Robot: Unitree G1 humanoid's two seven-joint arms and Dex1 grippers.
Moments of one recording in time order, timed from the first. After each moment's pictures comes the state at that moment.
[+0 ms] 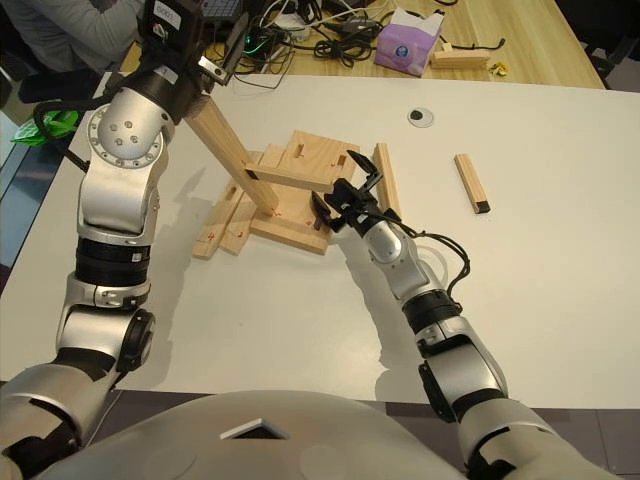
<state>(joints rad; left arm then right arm) -0.58 0.27 -0.14 0.00 0.10 0.24 -0.24 -0.35 -0.25 0.39 0.59 -0.27 -0.30 0.10</state>
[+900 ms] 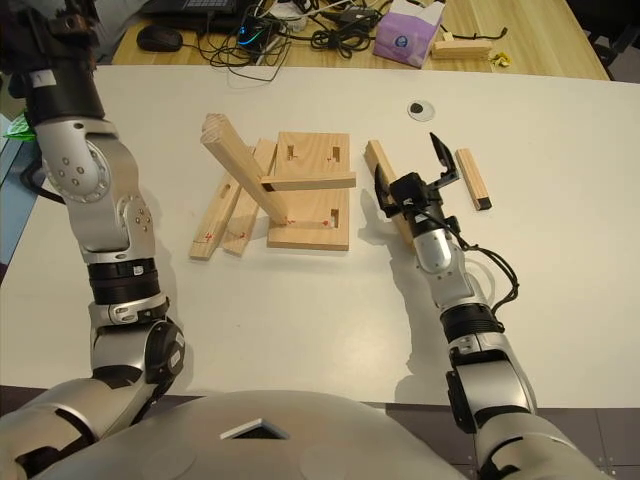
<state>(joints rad) -0.46 0.11 0.19 -0.03 -0.03 -0.24 0.07 -0.27 -0.37 0.16 0.62 -0.28 -0.54 -0.13</state>
